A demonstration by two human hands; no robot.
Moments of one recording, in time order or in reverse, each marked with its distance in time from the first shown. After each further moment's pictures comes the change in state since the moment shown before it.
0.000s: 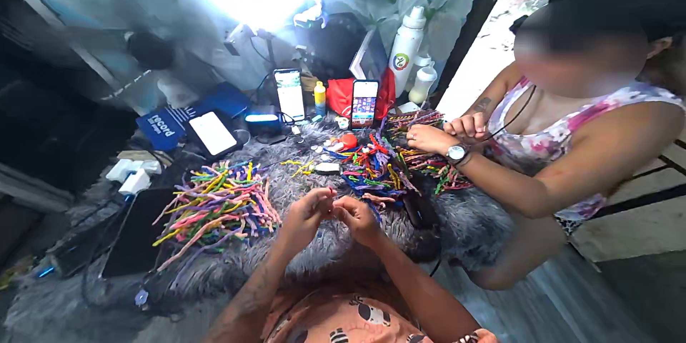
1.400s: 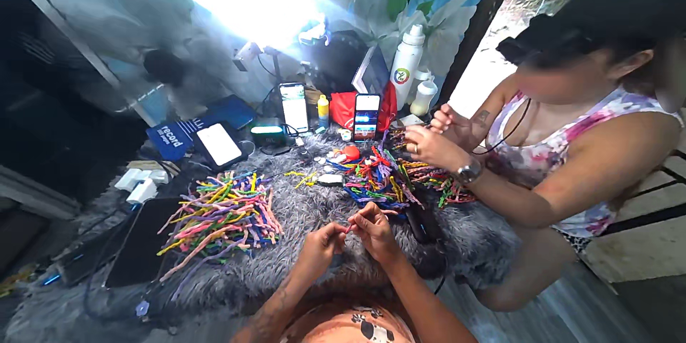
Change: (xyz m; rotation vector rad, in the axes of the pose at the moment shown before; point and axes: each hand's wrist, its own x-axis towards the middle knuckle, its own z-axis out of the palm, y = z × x) left_hand -0.028 -0.032 0.035 0.079 -0.048 -0.172; right_hand -0.013 0.022 -0.009 0.856 0.223 0.144
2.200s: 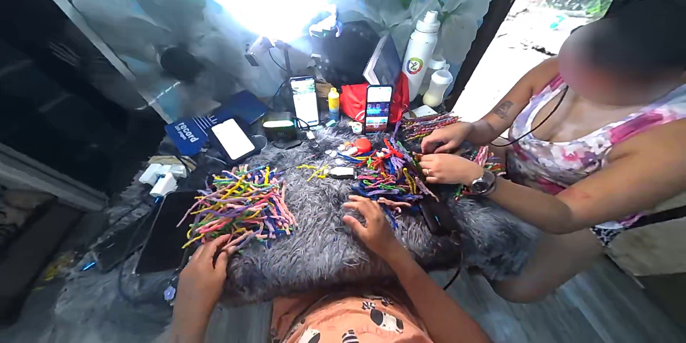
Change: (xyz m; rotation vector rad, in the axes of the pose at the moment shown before) left_hand -0.121 -0.025 -0.167 0.771 0.496 -0.242; right_hand 0.004 0.019 0.005 -1.353 -0.140 -0.364
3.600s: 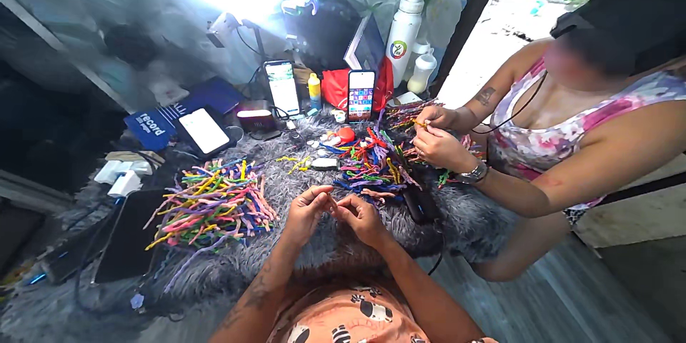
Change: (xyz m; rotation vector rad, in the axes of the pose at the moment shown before) left_hand 0.054 0.164 0.130 -1.592 -0.530 -0.036; right_hand -0.004 -0.007 -0.020 0.501 -0.100 0.249
